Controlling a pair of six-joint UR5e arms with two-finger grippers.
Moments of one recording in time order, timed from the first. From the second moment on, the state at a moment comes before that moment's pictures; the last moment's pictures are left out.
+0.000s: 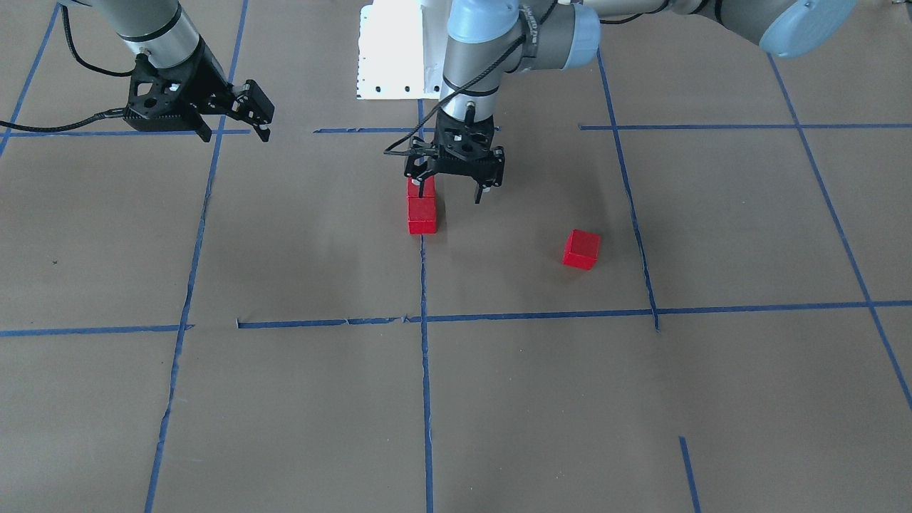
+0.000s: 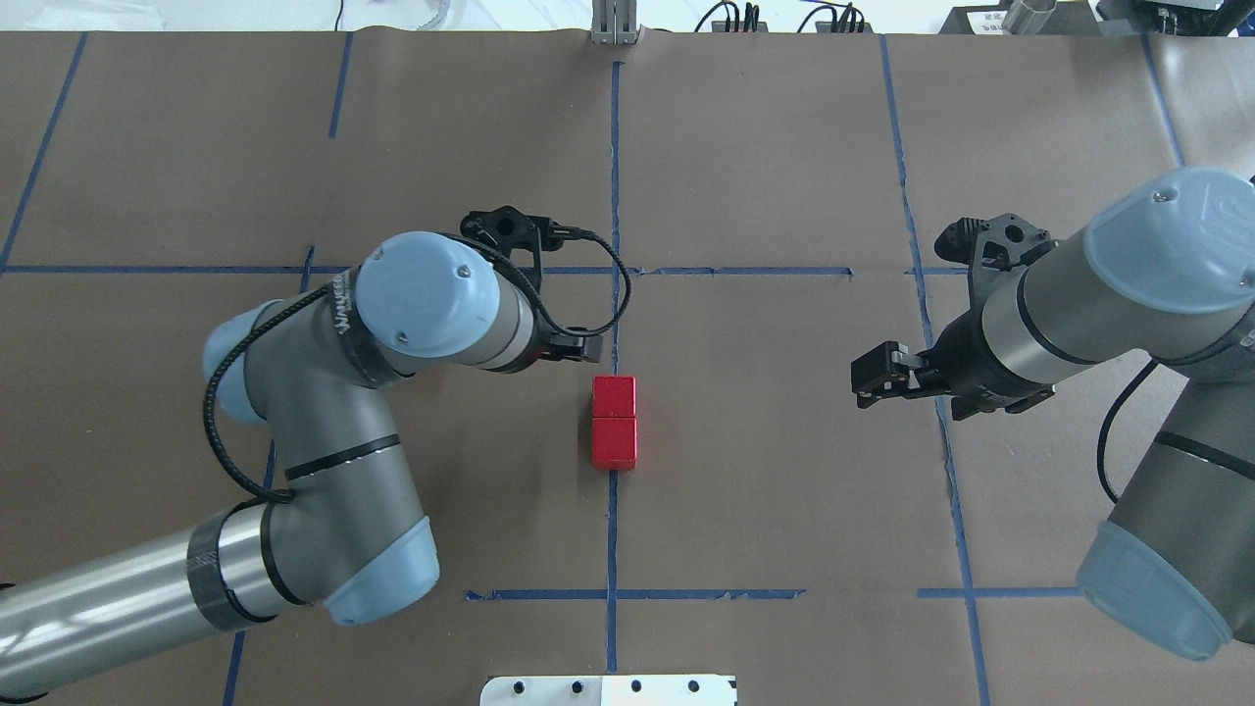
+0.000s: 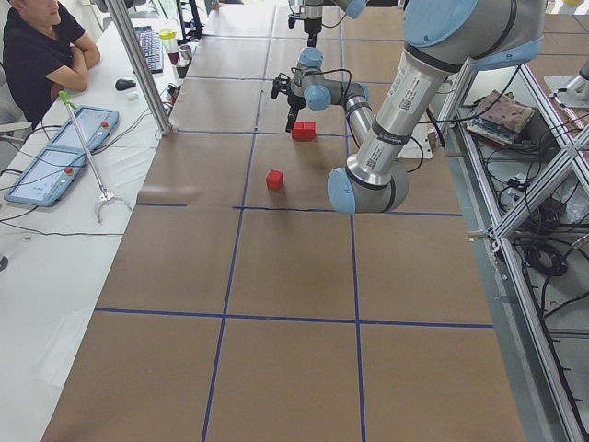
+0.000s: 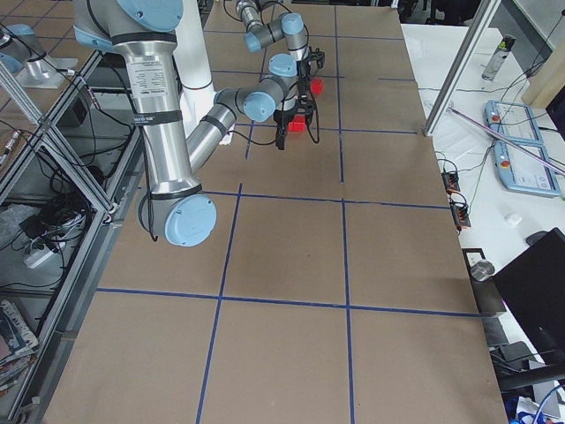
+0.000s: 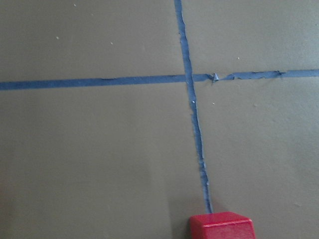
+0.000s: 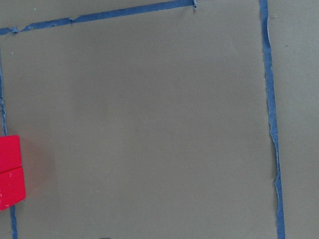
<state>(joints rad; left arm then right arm) -0.52 -2.20 -1.77 -1.67 -1.71 -1.07 0.67 -1.38 2.20 -1.63 2.07 1.21</state>
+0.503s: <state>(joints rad) -0.69 -2.01 -1.77 -1.77 -1.92 -0.82 0.67 -1.40 2.21 -1.63 2.07 1.21</state>
